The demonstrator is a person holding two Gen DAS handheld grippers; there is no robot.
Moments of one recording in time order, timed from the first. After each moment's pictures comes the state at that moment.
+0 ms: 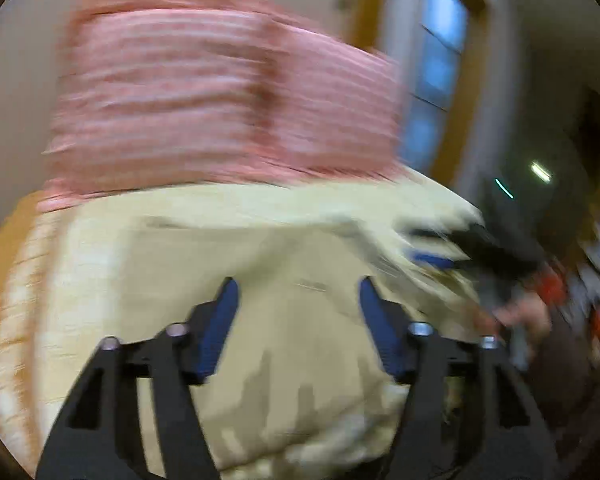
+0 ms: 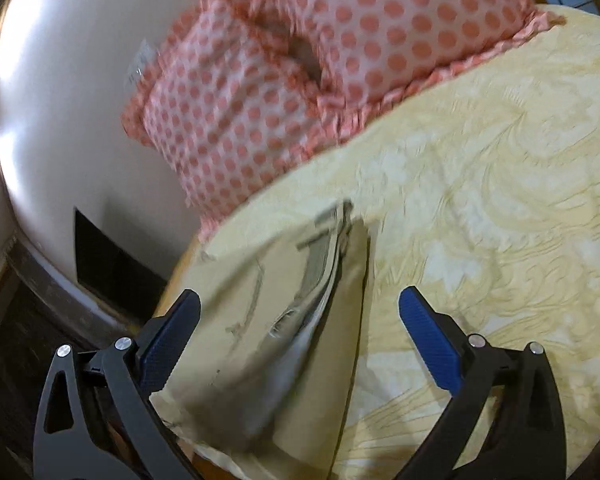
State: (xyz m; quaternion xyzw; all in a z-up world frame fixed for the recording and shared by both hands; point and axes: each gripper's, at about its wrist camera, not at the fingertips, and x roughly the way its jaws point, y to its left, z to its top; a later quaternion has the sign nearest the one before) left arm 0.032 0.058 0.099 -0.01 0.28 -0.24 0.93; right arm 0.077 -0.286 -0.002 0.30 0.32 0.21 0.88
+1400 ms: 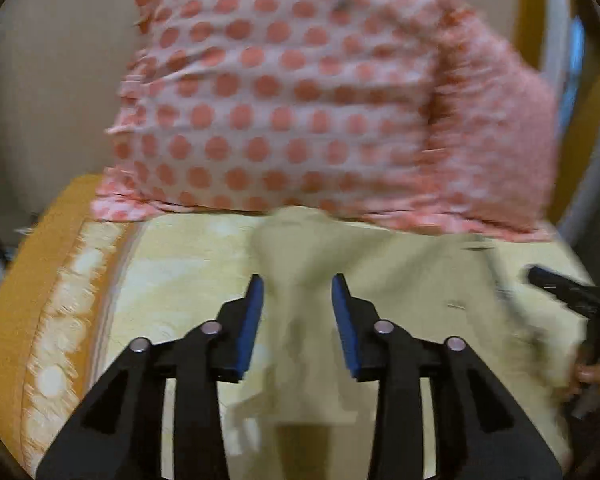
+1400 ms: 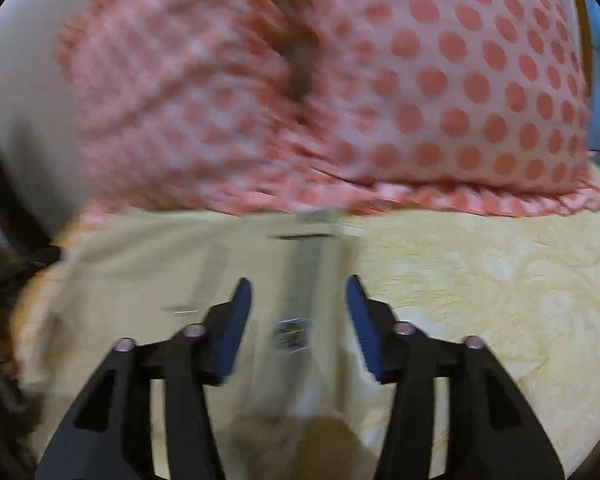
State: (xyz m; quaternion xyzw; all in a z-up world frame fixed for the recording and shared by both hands) left arm 0.220 0.083 0.097 -0.05 0.34 -0.14 0.93; right arm 0.207 -0.259 0.056 0.11 0.31 0.16 0.93
